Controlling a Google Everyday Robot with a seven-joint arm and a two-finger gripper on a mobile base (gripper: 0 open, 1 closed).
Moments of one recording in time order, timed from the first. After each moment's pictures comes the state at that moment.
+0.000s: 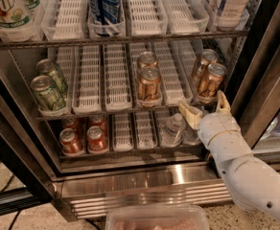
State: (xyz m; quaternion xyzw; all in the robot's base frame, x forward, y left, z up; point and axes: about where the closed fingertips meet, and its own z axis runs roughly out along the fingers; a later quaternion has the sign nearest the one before) arm 0.570 -0.199 0.821 -0.11 0.70 -0.02 0.70
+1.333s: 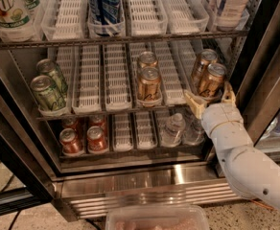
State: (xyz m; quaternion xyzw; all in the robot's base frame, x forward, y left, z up) arm 0.595 -0.220 0.835 -0.09 0.69 -0.05 0.72
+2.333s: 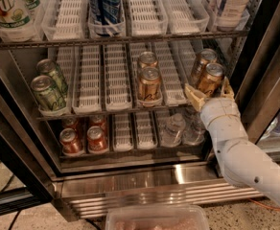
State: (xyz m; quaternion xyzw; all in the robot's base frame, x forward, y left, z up) arm 0.621 -0.233 0.833 -0.07 0.68 -0.07 0.73
